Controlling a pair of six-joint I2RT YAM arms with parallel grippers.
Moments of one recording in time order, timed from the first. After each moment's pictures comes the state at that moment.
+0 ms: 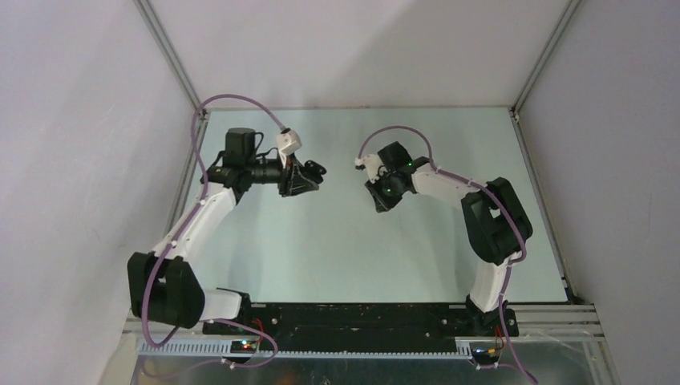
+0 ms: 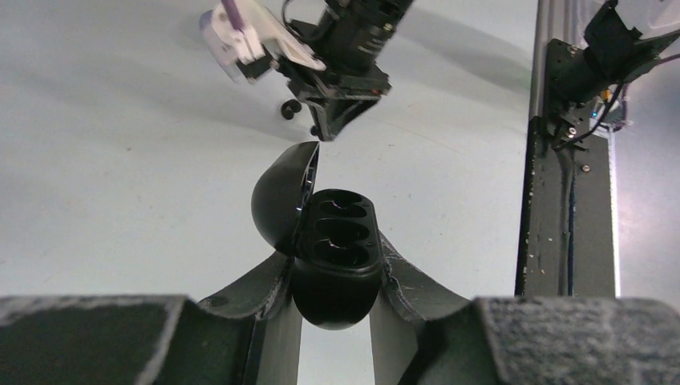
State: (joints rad) left arm -0.17 1.29 1.05 -0.41 1.05 0.40; right arm 0.57 1.86 1.28 -0.50 -0.27 -0.24
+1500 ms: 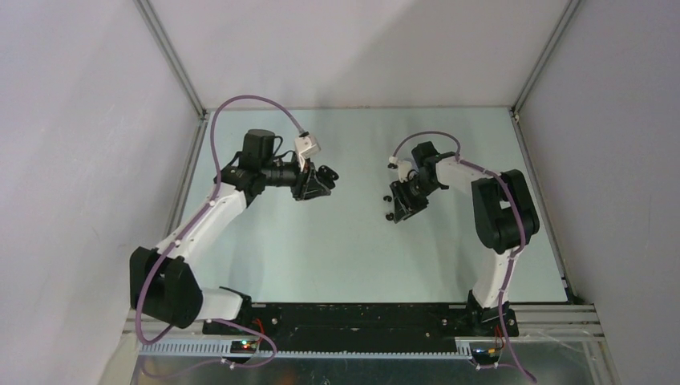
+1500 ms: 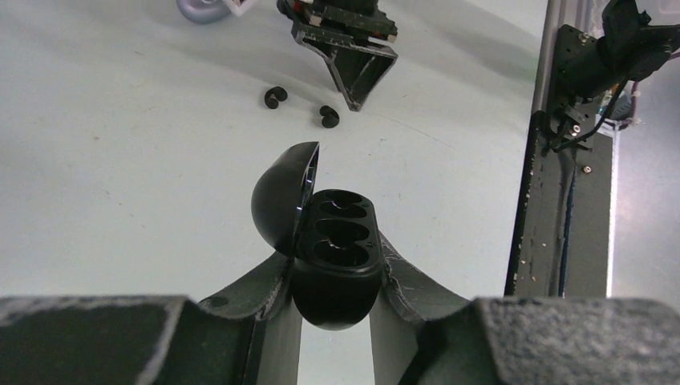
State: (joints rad) left arm -0.33 1.34 1.08 -0.40 0.91 0.31; right arm 0.30 1.89 1.24 -0.68 -0.50 -0.19
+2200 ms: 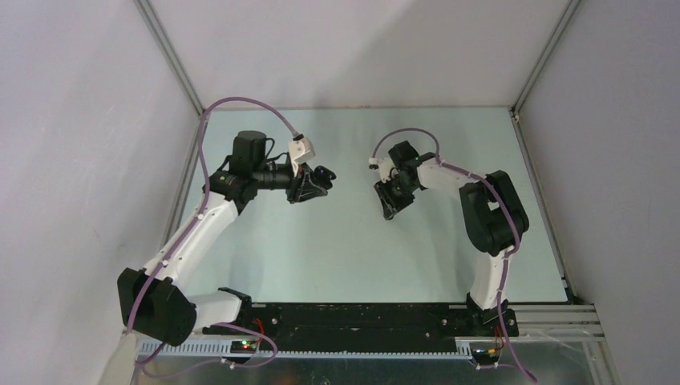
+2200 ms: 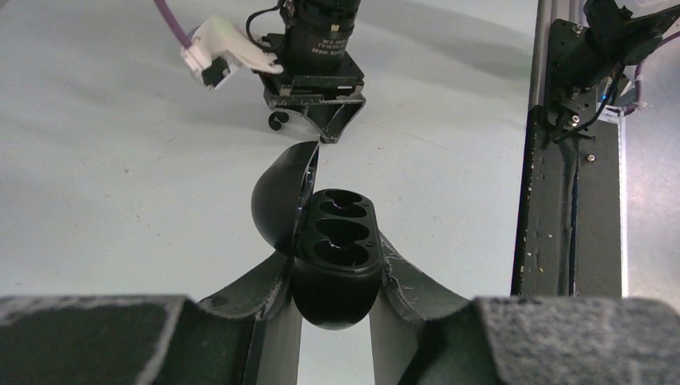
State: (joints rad) left arm -0.33 1.23 1.07 -0.44 0.92 0.38; right arm 0.43 1.93 1.29 -0.63 -0.35 -0.15
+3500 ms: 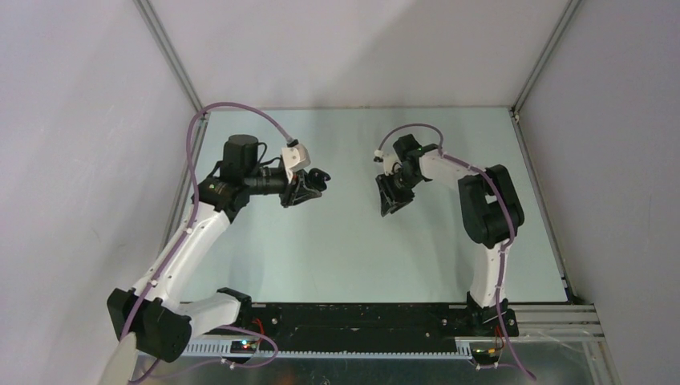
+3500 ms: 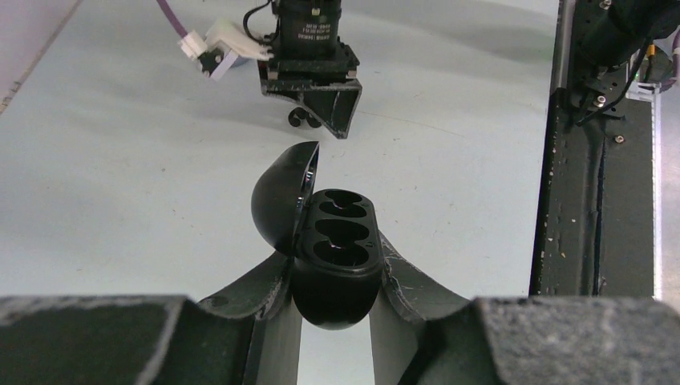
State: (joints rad) left arm -0.33 1.13 1.07 -0.51 0.87 0.47; right arm 0.39 1.99 1.39 -0.72 -0.46 -0.06
